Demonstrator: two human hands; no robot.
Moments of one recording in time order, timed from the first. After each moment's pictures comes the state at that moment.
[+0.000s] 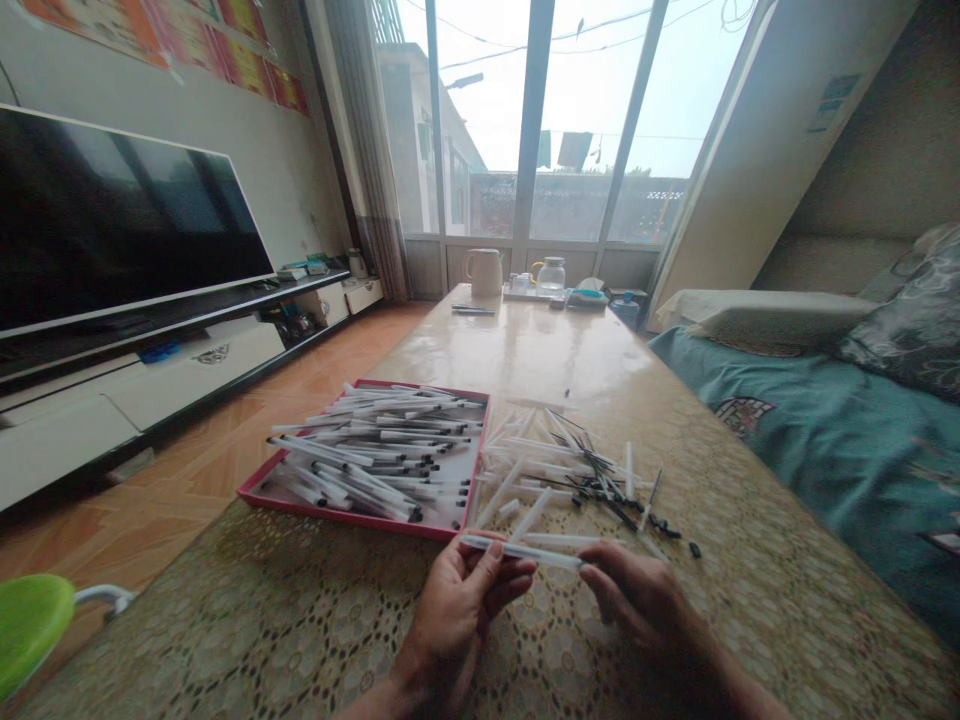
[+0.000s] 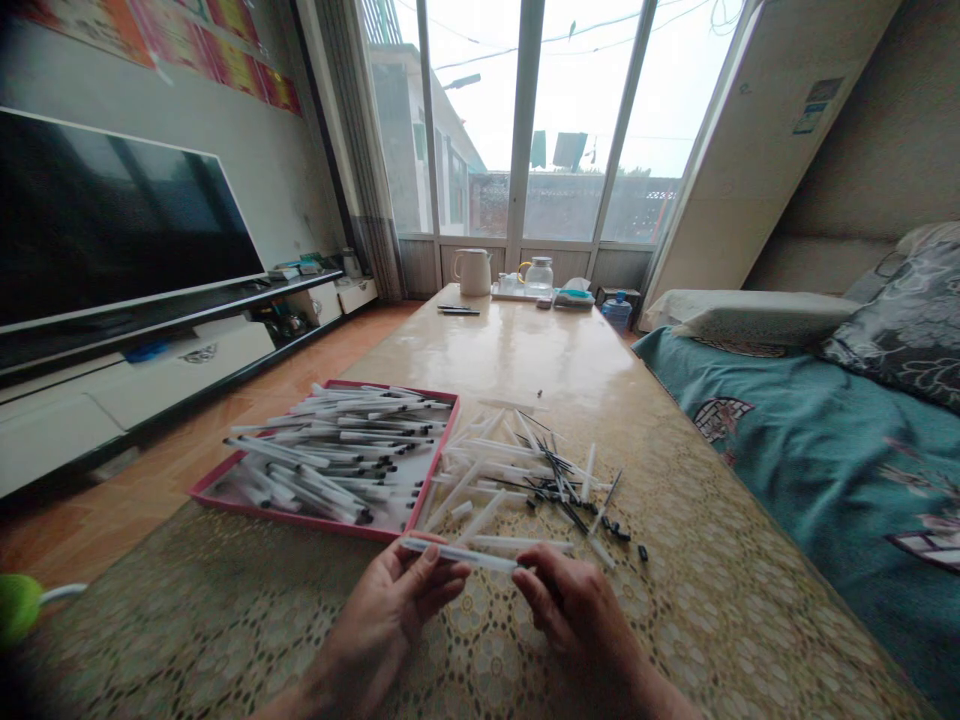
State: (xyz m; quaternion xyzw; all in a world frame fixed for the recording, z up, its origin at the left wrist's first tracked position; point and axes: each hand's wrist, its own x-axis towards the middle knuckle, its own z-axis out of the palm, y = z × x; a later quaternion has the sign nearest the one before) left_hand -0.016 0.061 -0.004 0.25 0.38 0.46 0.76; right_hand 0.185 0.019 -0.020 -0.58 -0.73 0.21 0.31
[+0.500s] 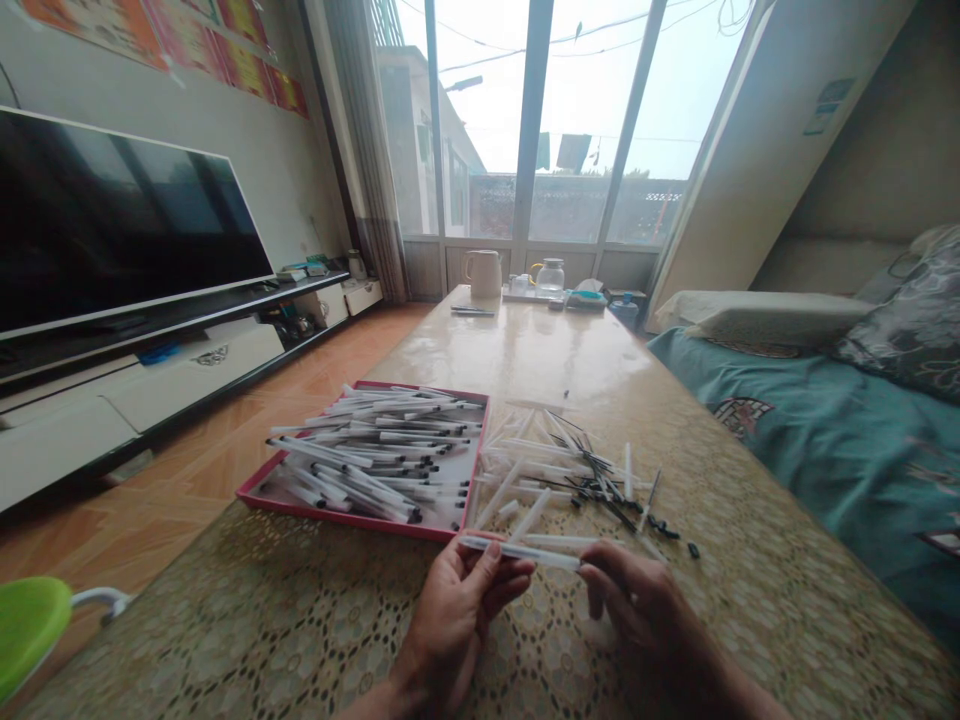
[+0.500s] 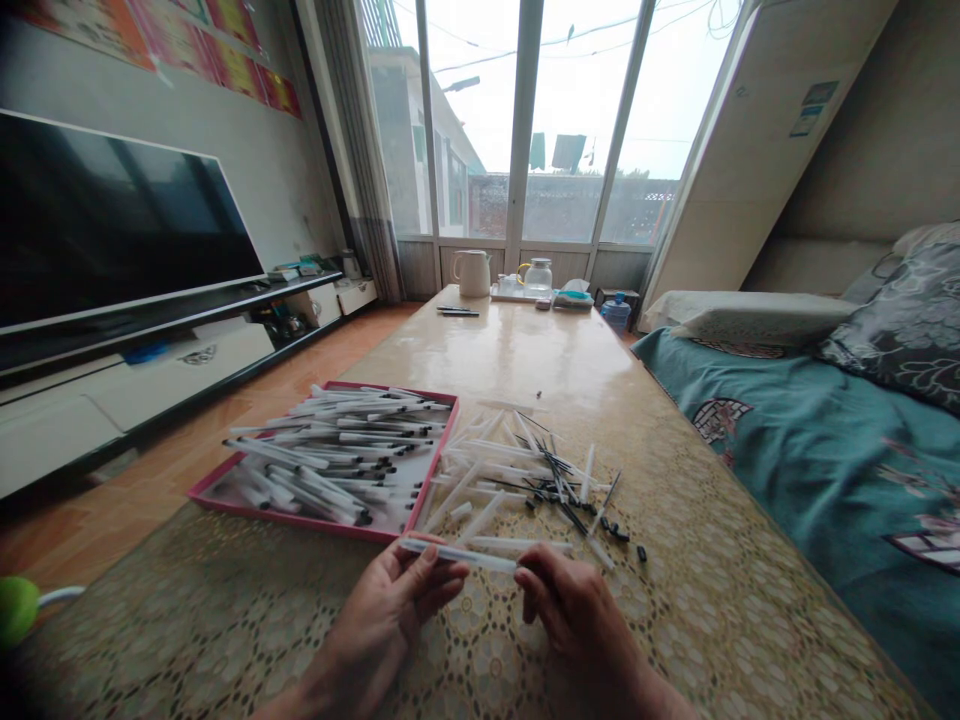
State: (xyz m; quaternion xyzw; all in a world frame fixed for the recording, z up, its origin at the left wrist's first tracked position) left_hand -0.016 0.061 -0.001 0.25 0.38 0.47 0.76; right_hand 0.181 0.017 -0.013 -0.57 -0.71 0.23 0.34
